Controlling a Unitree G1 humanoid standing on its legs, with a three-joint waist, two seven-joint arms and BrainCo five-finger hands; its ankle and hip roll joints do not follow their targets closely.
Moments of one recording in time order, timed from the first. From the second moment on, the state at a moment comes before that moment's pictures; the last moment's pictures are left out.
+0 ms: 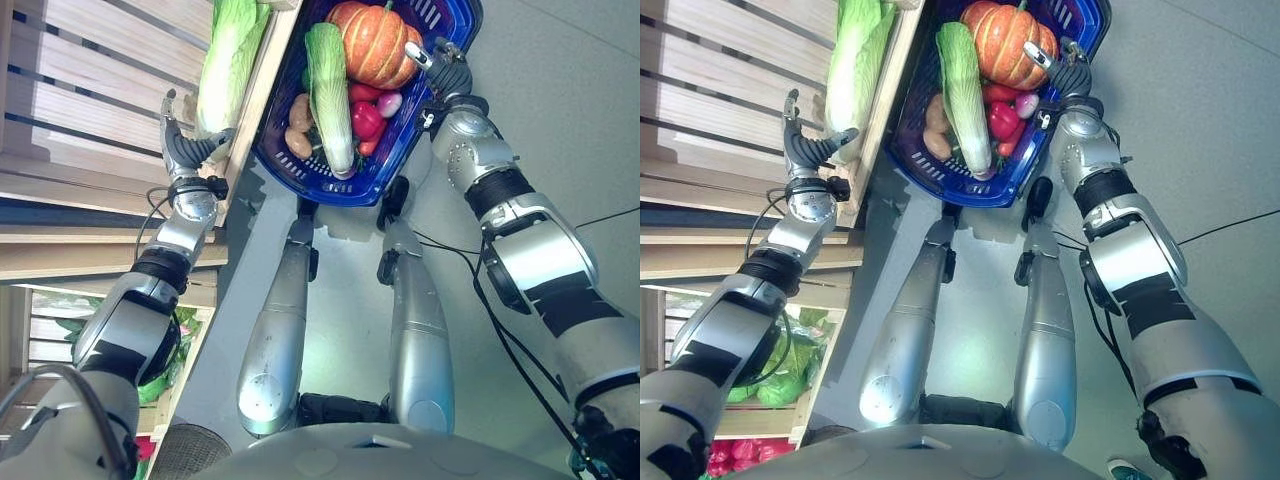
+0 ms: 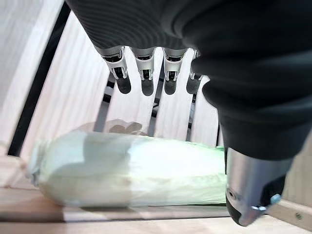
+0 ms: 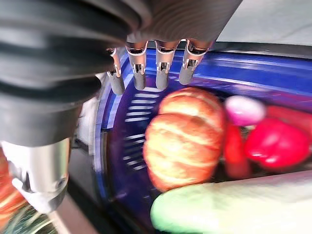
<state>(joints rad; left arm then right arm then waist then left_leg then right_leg) -0.77 0.52 -0.42 0.82 -0.24 -0.17 0.70 -1.19 -0.37 0.41 0.98 0.71 -0.08 -0.32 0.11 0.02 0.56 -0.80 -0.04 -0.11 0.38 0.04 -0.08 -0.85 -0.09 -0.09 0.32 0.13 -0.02</state>
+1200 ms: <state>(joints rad) -0.91 0.54 -0.32 1.22 -0.28 -0.09 0.74 -0.76 -0.50 0.23 1.17 0.69 -0.36 -0.43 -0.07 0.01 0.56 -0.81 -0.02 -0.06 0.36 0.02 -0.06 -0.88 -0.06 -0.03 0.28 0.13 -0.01</state>
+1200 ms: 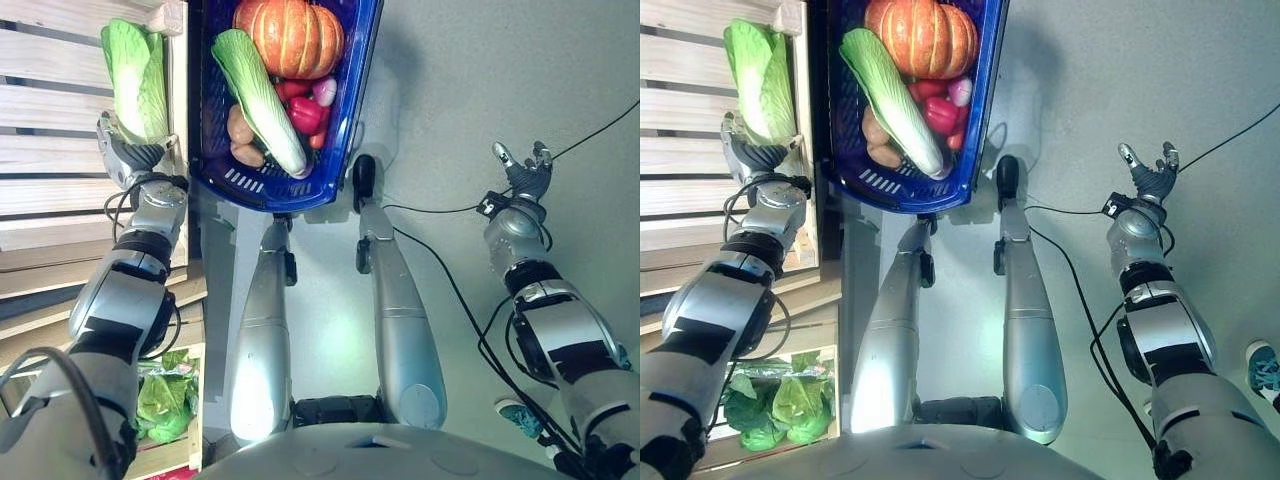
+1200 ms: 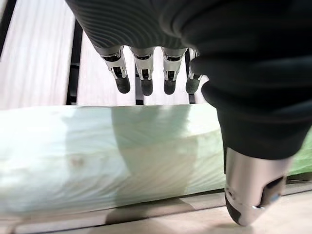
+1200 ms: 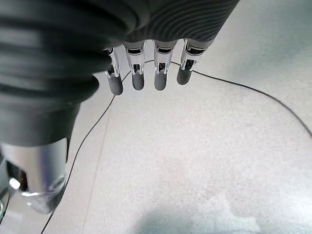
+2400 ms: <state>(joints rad) -0.97 0.57 -0.31 1.35 -0.39 -0.02 0.59 -0.84 -0.51 0.25 1.17 0.69 -0.34 -0.40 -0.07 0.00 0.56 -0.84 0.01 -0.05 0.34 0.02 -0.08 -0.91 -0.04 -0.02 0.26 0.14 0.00</state>
